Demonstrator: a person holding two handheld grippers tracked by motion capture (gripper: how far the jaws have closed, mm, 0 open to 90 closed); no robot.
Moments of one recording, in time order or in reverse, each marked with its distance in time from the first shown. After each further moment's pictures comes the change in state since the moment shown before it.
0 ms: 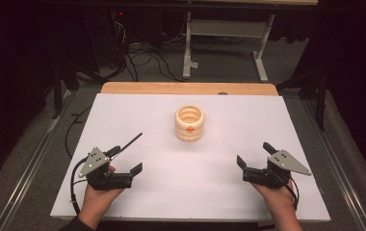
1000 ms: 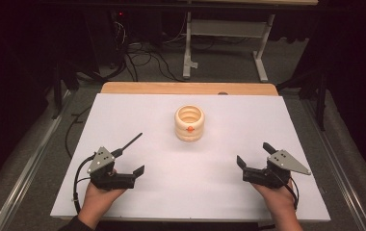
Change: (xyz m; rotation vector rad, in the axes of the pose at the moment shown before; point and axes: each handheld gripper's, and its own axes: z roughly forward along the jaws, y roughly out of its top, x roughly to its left) left arm 0.001 -0.003 0.009 0.120 0.014 0.015; right arm -0.001 -0.001 0.001 0.008 0.001 -0.002
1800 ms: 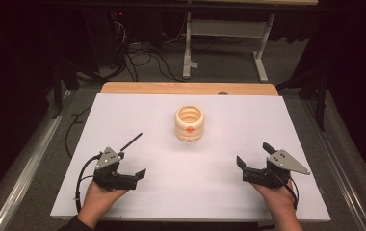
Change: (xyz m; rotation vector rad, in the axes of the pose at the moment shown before) left arm 0.002 -0.004 0.011 0.152 0.013 0.013; right arm 0.000 -0.001 0.001 0.007 -0.003 -0.007
